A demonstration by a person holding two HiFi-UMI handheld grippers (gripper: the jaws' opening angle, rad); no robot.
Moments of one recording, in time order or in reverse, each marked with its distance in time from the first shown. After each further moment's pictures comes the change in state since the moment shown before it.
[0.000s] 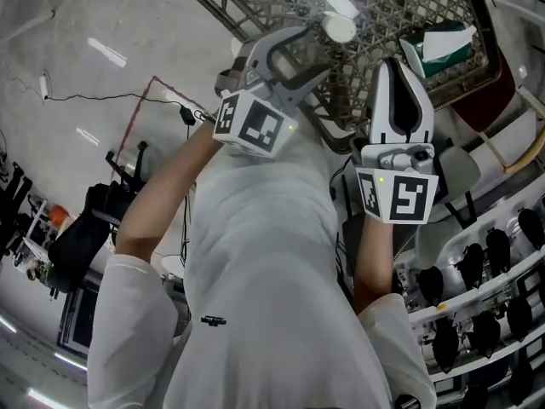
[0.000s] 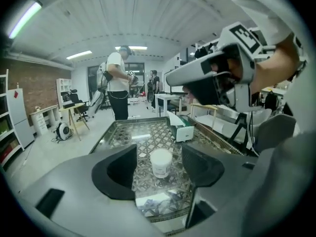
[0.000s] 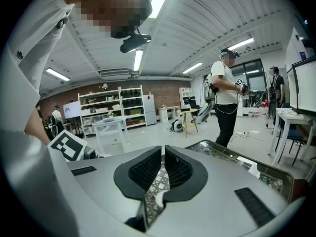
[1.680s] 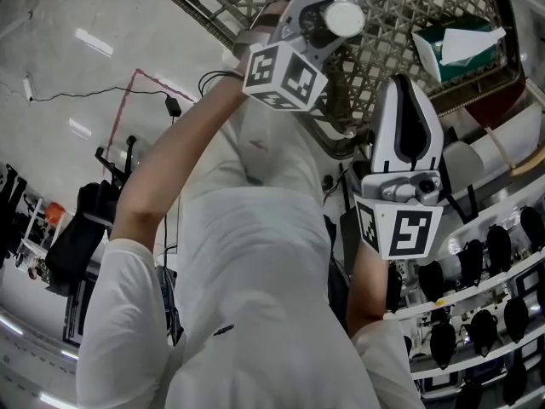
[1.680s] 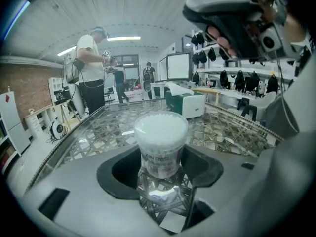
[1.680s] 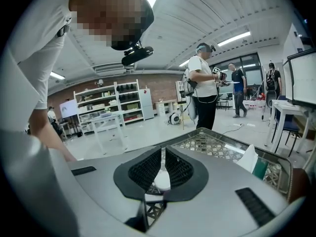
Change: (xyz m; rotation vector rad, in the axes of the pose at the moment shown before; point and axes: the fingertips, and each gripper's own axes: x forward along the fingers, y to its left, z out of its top) left arm 0.117 -0.006 -0.075 0.061 0.078 -0.030; right arm -0.009 -0.006 -0.050 0.039 0.067 -0.028
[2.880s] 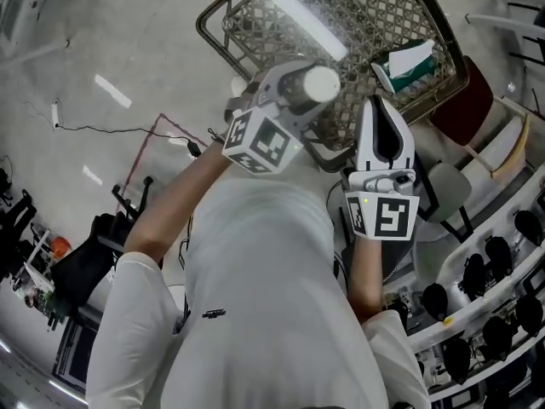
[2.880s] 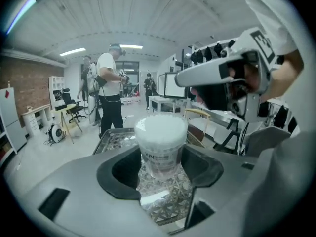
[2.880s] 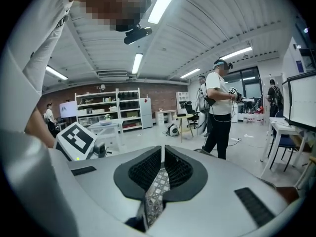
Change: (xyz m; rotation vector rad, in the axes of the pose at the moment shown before) left arm -0.140 -0.005 0.134 -0.061 -0.065 -0.063; right arm -0.045 0.012 0.099 -0.063 -0.098 -0.029
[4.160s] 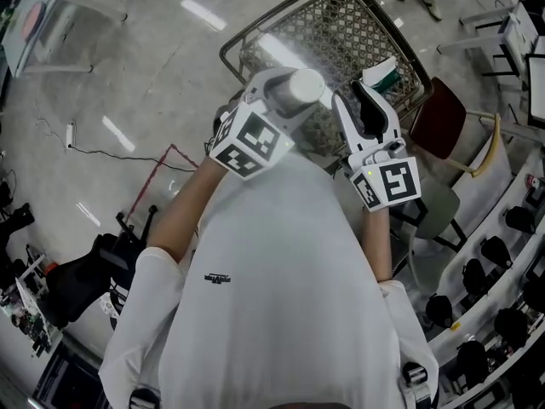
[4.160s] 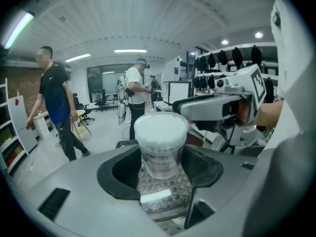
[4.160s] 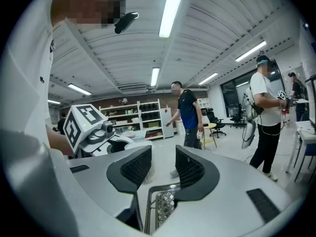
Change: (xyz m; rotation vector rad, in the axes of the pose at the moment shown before) left arm -0.134 -0.018 0.131 -0.016 0.013 0.073; right arm -0.057 0.056 0.118 -0.004 -0.109 0.263
